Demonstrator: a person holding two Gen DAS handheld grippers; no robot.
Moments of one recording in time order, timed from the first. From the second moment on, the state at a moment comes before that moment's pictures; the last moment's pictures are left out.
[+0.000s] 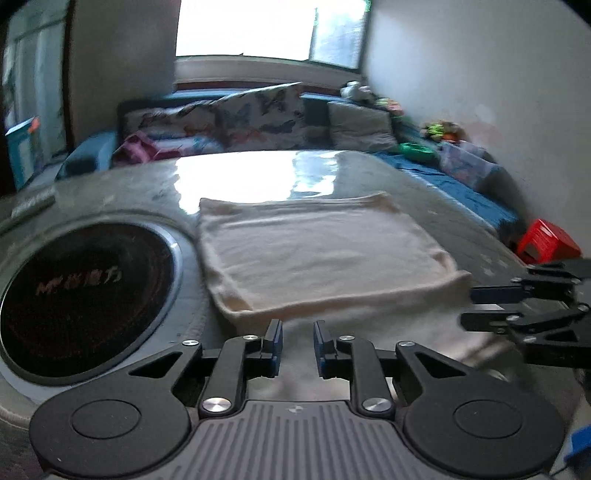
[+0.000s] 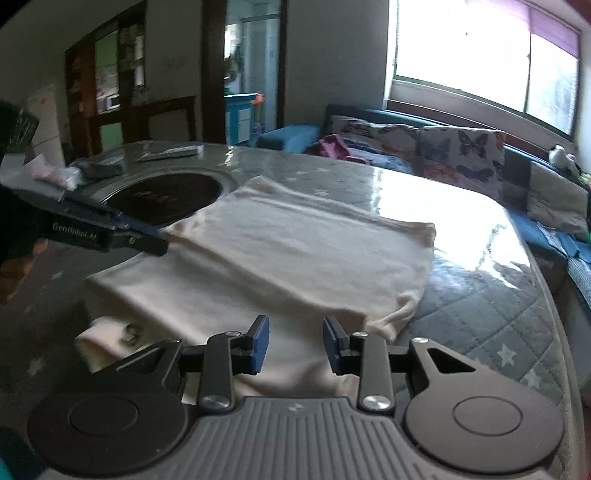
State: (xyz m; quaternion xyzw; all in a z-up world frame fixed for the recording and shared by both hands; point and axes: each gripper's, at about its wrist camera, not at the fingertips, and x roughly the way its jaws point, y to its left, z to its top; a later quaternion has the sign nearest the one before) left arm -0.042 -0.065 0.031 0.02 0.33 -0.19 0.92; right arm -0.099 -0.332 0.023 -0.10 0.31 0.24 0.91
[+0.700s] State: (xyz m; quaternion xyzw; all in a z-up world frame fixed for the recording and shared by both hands) left arm -0.108 -0.068 0.031 0.16 0.30 -0.28 0.90; right arm -0.132 -0.346 0.024 -0.11 0.30 0.23 0.92
